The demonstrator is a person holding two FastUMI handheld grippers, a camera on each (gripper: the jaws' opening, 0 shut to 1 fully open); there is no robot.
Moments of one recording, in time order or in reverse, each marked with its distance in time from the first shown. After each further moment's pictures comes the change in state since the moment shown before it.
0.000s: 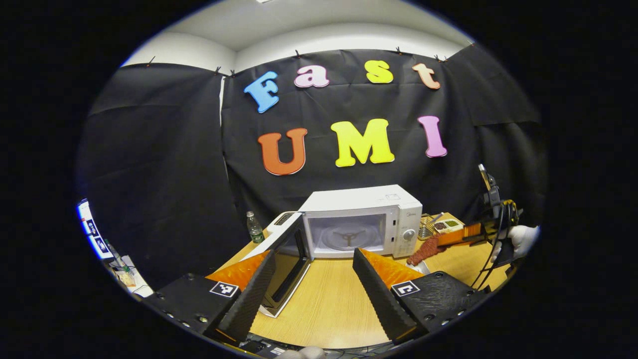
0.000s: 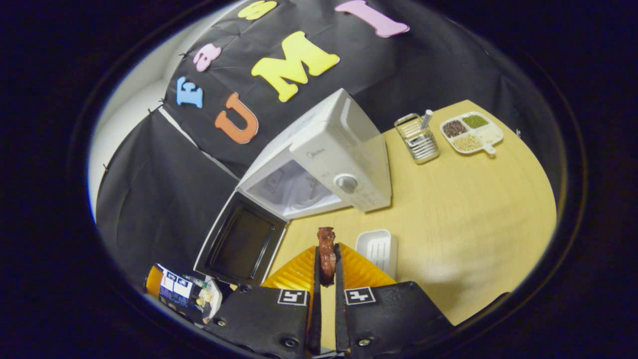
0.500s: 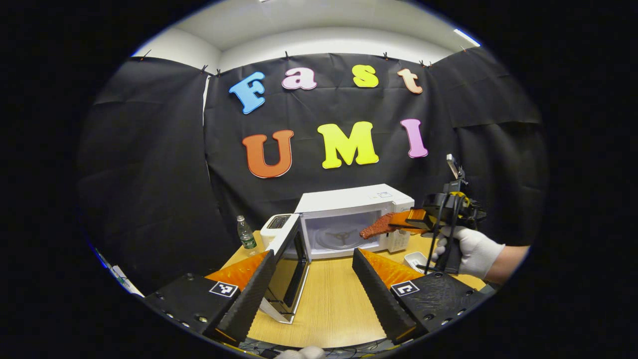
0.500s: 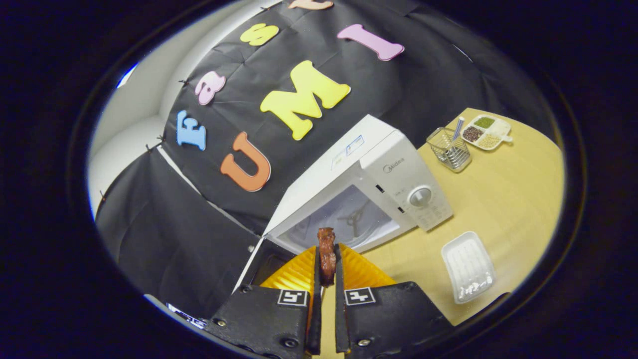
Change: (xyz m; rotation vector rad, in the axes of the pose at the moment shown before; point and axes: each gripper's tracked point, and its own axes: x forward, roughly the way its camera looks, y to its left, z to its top) left arm 0.003 0.051 -0.013 0.007 -0.028 -0.124; right arm 0.095 0.107 0.007 0.173 -0.331 -0.026
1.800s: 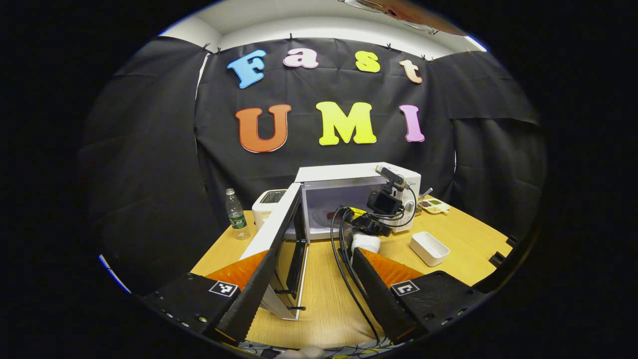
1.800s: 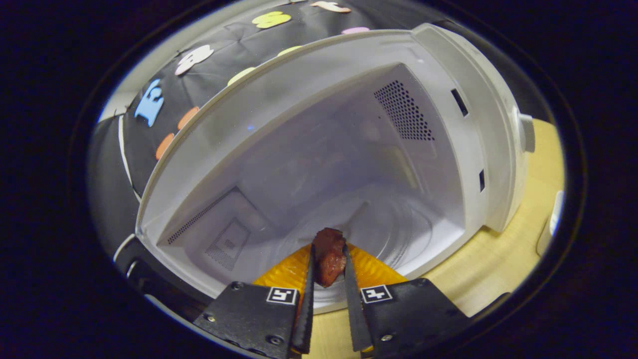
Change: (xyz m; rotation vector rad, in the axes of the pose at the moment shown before) left arm 0.043 0.030 -0.081 -0.057 0.077 -0.092; right arm 0.231 -0.059 -0.056 -0.232 -0.214 -0.304
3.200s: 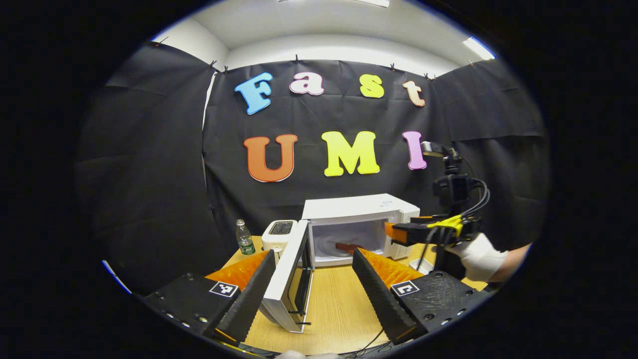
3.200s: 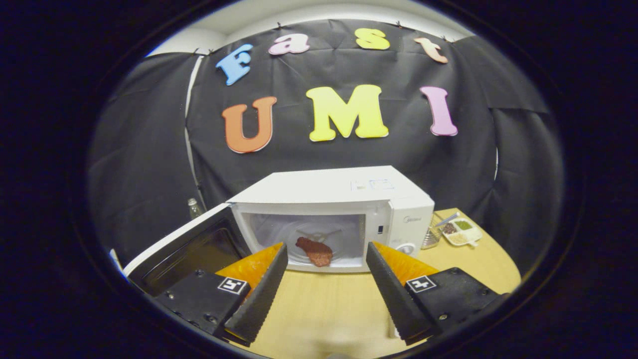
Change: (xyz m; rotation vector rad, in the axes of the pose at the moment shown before) left arm -0.031 0.010 0.082 -0.005 -0.157 0.034; right arm -0.262 -0.012 0.128 -0.520 0.052 0.094
